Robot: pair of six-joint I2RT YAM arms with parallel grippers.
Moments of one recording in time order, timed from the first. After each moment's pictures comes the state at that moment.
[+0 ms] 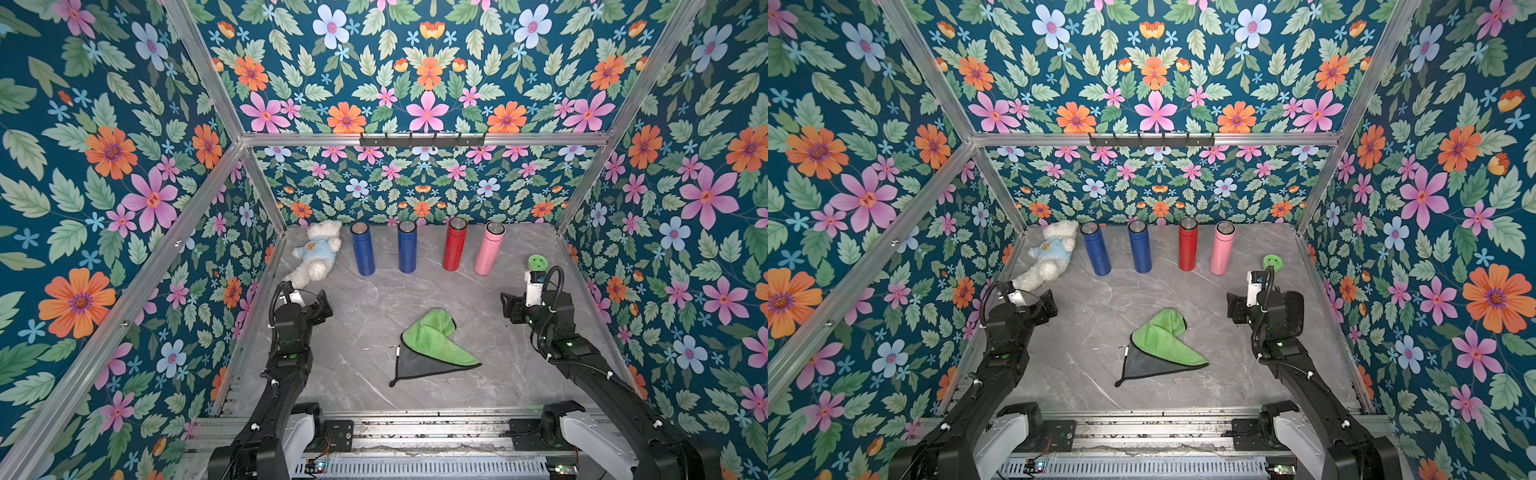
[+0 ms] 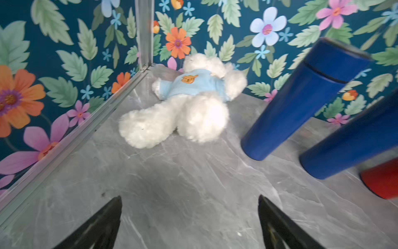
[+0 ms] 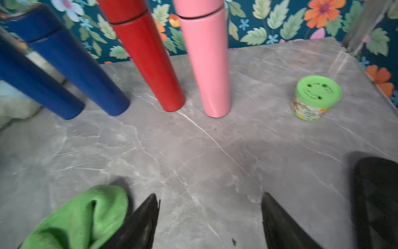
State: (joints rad) left arm 0.08 0.95 0.29 0.34 -0.04 -0.25; right arm 0.11 0.94 0.44 0.06 -0.03 0.17
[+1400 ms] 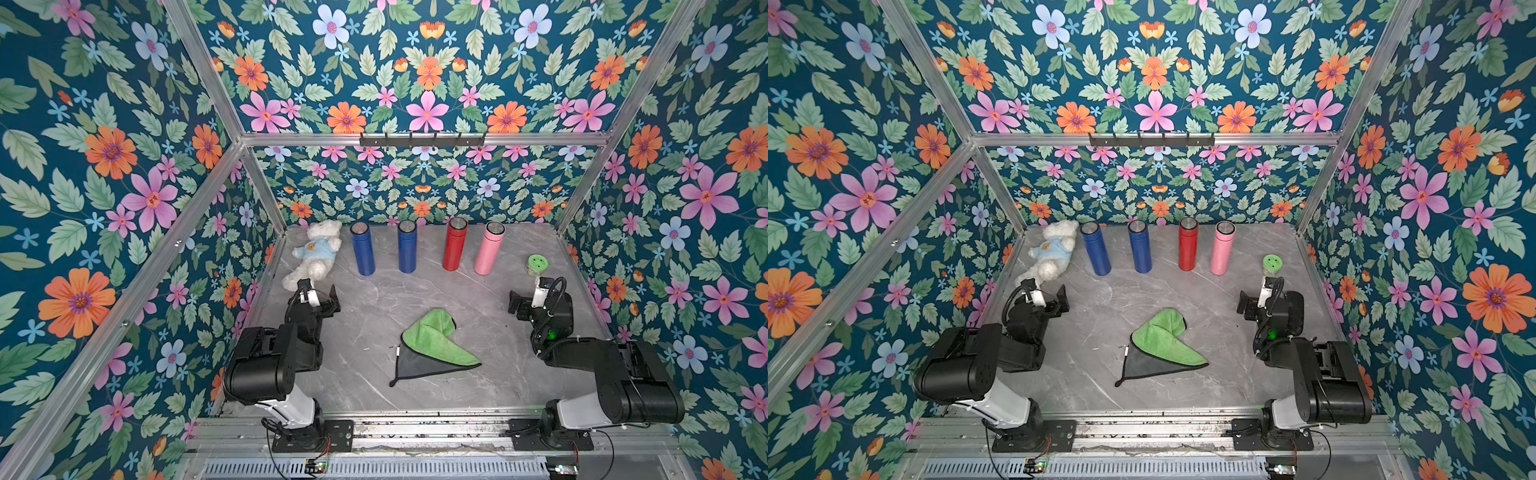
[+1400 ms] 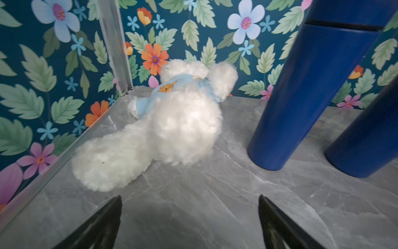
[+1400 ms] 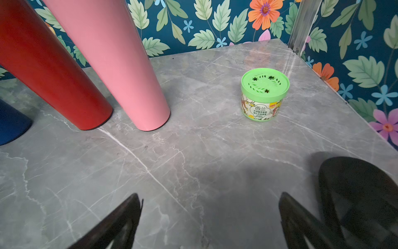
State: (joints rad) left arm 0.03 1.60 0.28 1.15 -0.02 -0.05; right arm -0.05 1.45 0.30 0.79 -0.01 0.11
